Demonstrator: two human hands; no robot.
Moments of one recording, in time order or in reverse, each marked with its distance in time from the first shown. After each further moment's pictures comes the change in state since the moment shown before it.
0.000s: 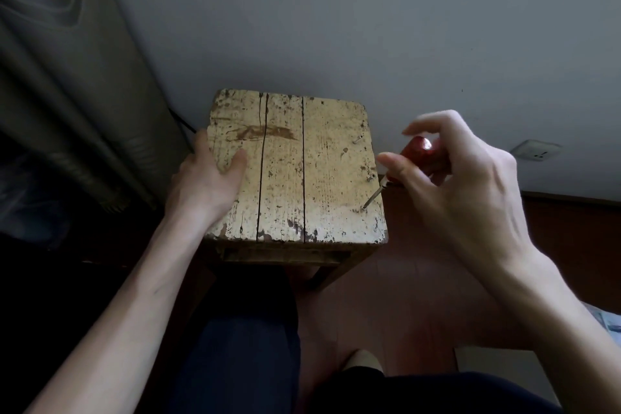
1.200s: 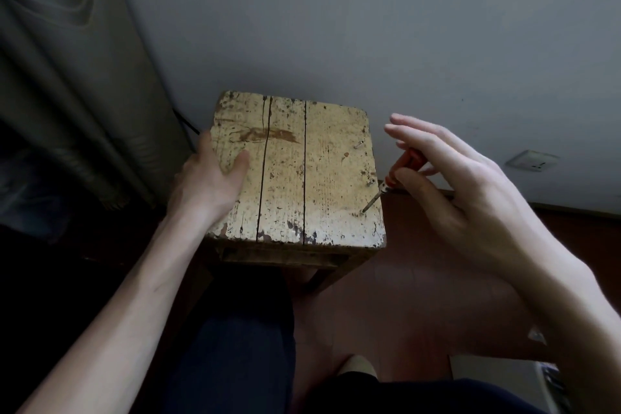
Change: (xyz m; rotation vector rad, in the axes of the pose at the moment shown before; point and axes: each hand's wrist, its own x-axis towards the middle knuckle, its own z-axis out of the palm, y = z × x) left_hand 0.000 0.001 -0.001 0.008 0.003 0.002; right_hand 0.005 0.013 -0.018 0.070 -0.319 -0.139
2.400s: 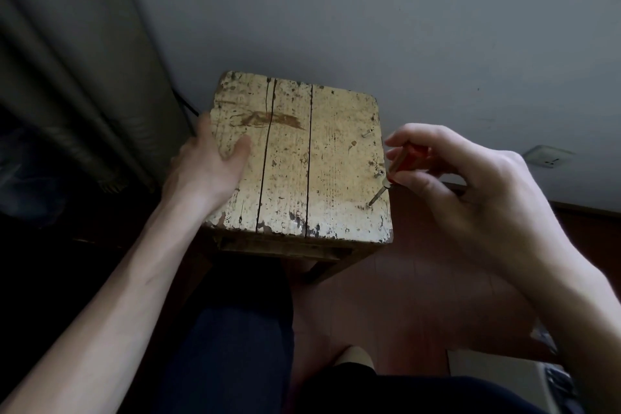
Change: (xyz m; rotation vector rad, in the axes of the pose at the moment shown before) left_hand 0.003 -0.004 0.003 0.003 0.022 0.029; right_hand 0.003 -0.004 0.007 0.042 0.022 -0.008
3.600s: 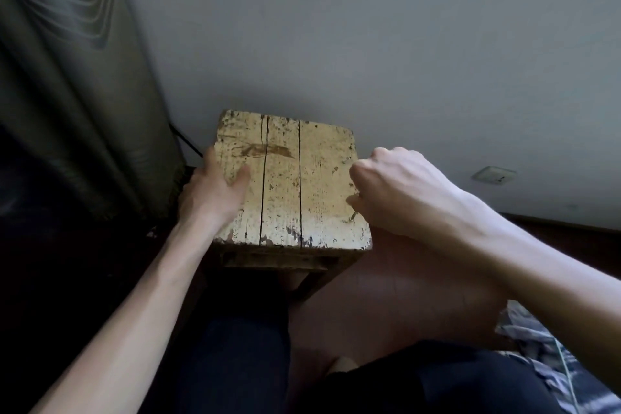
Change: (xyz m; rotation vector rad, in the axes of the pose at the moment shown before) left_hand -0.001 -0.001 0.001 0.004 0.011 0.003; right_hand 0.053 -0.055 0.006 -0.843 -0.484 -0.003
